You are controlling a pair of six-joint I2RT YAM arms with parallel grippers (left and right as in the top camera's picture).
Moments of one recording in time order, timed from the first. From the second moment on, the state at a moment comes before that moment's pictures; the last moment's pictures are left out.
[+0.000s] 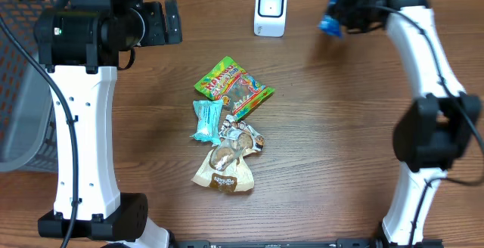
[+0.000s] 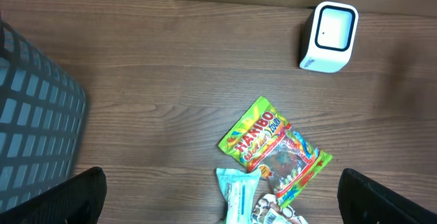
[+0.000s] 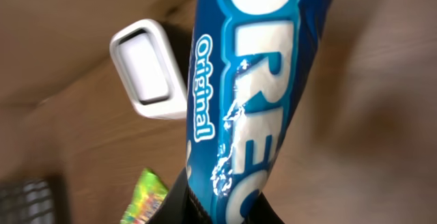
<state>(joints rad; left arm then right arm) -0.07 1.74 2.26 -1.39 0.00 -0.15 0.04 2.19 2.10 -0.89 -0.36 0.54</state>
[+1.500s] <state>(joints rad) -0.07 1.74 2.26 -1.39 0.00 -0.15 0.47 2.10 1.91 -1.03 -0.14 0.07</state>
